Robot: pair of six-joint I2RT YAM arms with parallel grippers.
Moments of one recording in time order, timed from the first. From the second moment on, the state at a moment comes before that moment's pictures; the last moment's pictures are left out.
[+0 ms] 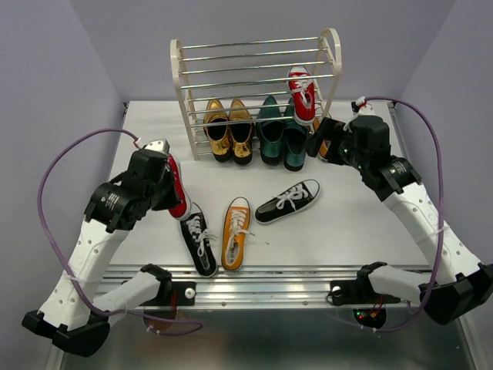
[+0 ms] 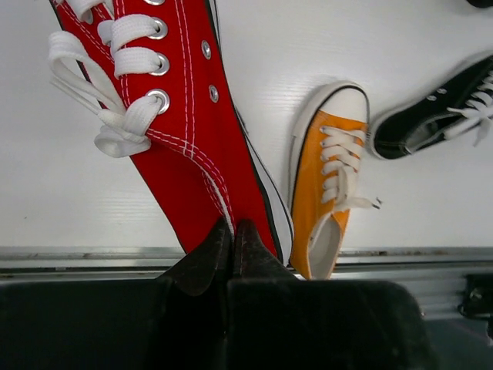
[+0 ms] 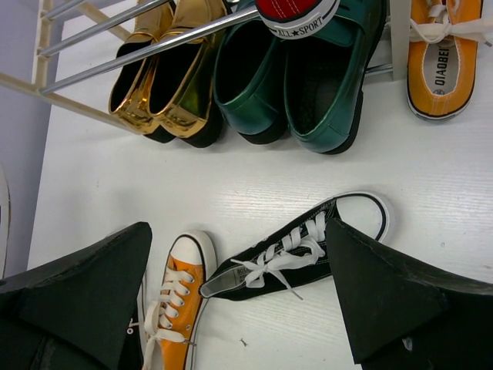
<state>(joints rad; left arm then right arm) -0.43 0.93 1.28 -1.21 -0.21 -0.51 0.39 1.14 1.25 -0.54 0.04 0.55</state>
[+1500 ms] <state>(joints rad) -0.81 1.87 2.04 -0.84 -0.28 -0.38 0.39 1.12 1.43 -0.70 0.17 0.51</state>
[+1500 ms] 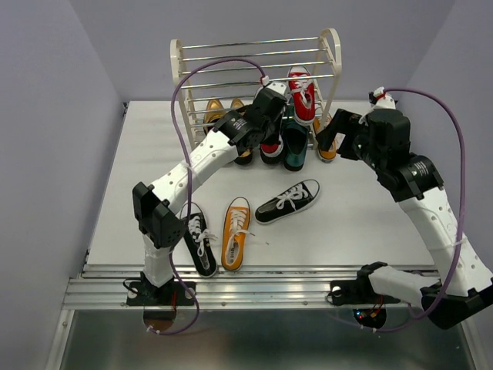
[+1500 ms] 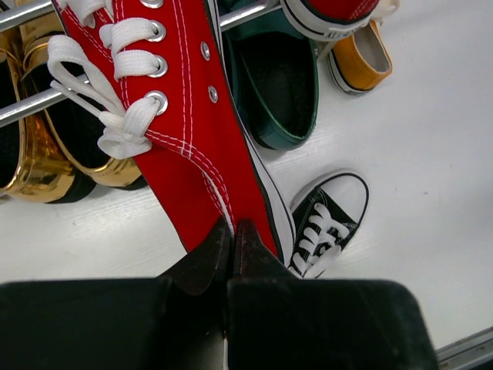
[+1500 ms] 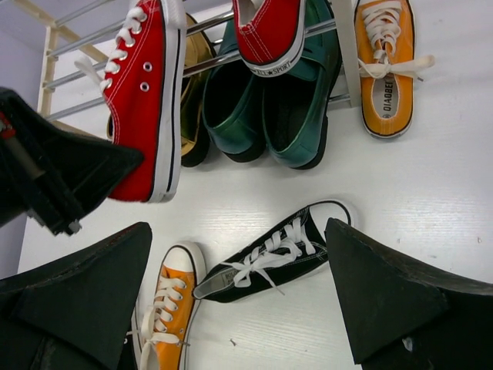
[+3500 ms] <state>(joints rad) -0.73 2.15 2.24 -0.48 -0.34 -0.21 0.39 0.90 1.34 -0.91 0.22 0.57</state>
